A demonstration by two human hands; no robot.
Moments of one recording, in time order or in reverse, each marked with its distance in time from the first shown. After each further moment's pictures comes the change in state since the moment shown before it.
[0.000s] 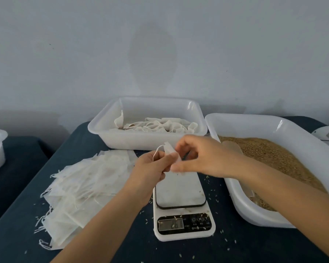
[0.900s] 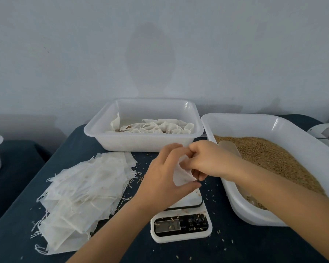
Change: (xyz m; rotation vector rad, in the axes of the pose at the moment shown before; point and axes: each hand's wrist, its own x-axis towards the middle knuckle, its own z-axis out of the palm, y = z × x) left_hand -0.008 -0.012 0.021 0.855 -0.091 0.685; right_hand 0.001 0.010 0.000 0.165 -0.010 0.267
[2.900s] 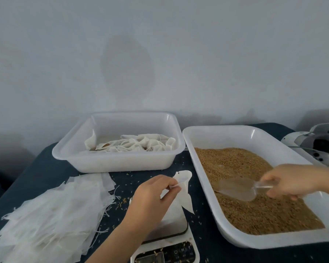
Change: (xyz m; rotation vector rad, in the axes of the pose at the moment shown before) left_hand 0.021 -0.012 0.025 -0.038 0.085 -0.019; right_hand -0.055 0.149 -0.158 -0.543 -0.235 0.475
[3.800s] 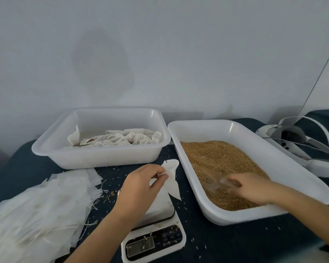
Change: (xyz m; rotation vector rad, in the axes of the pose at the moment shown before) left_hand -0.002 0.004 -0.003 -0.022 -0.009 -0.037; right_hand 0.001 -0.029 0.077 0.135 0.258 -0.029
